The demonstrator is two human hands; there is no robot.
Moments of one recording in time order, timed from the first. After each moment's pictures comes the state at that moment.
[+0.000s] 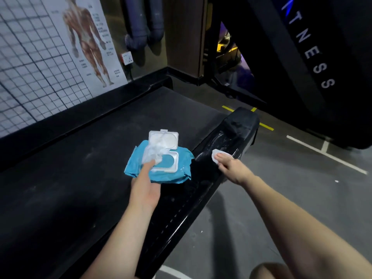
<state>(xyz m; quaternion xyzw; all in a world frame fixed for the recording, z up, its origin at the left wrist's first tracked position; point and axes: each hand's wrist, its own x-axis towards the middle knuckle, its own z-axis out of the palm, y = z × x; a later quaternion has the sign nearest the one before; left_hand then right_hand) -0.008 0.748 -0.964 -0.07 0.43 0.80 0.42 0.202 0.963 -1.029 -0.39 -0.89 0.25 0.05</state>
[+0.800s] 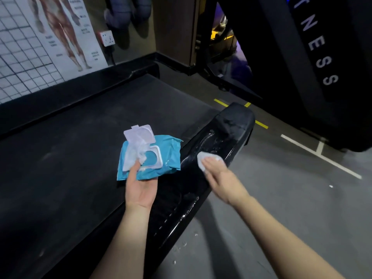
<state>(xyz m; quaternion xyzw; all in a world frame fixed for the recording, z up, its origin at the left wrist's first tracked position) -0.012 0.840 -1.049 -0.09 0.29 0.85 0.43 0.203 0.971 -1.063 -0.34 -0.90 0.23 0.15</state>
